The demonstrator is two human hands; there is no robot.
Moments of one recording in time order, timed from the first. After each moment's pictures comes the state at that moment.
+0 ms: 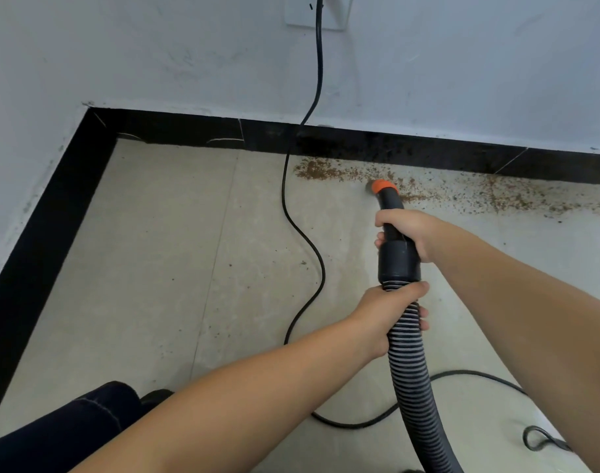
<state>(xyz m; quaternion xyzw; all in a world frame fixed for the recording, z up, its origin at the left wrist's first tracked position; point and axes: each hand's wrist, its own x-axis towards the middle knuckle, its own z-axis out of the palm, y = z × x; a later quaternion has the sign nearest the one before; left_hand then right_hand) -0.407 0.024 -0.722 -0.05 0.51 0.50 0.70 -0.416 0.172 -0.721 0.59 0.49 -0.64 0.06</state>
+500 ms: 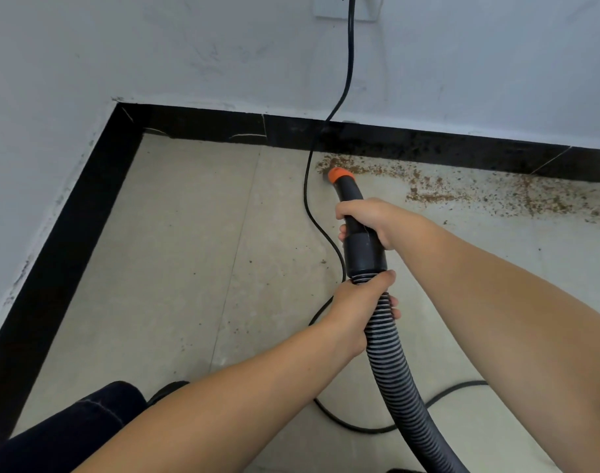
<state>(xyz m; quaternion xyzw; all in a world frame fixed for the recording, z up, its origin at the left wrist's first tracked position) -0.447 -0.003 -0.732 -0.12 0.55 0.56 0.61 -0.491 0.132 -0.727 0.51 0.55 -0.65 0.11</state>
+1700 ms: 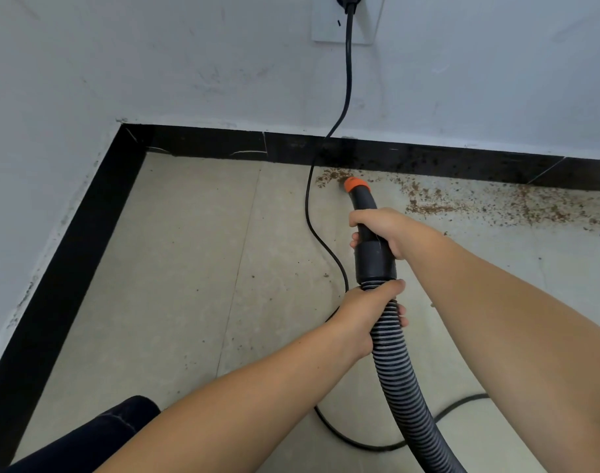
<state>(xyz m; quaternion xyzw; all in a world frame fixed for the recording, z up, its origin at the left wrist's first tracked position) -0.457 0.008 -0.733 -0.10 0.54 0.53 0.65 -0.485 0.146 -0.728 0.53 0.54 -0.65 0.08</state>
